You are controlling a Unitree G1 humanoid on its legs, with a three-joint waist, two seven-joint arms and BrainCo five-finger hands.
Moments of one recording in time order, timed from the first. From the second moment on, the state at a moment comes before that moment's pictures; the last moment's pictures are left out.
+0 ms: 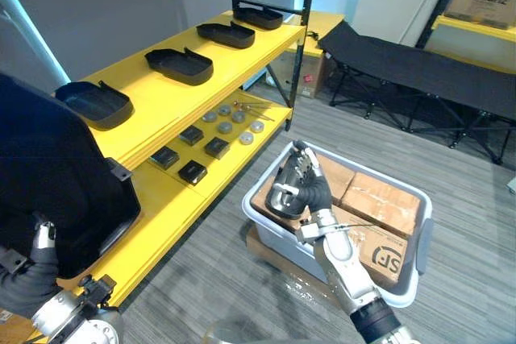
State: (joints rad) left arm 0.46 -0.06 0.38 -0.53 -0.07 -0.51 0.44; right arm -0.13 -0.10 0.33 0.16 0.26 -0.34 -0.16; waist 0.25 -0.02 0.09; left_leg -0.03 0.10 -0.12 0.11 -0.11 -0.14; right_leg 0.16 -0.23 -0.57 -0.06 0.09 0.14
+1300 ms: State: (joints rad) left arm 0.37 0.03 0.32 -0.43 -0.20 -0.47 0.27; right arm 0.07 -0.06 0.08 -0.01 0.34 -0.46 0.01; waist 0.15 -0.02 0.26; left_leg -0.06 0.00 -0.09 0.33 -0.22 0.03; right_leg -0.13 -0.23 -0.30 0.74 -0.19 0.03
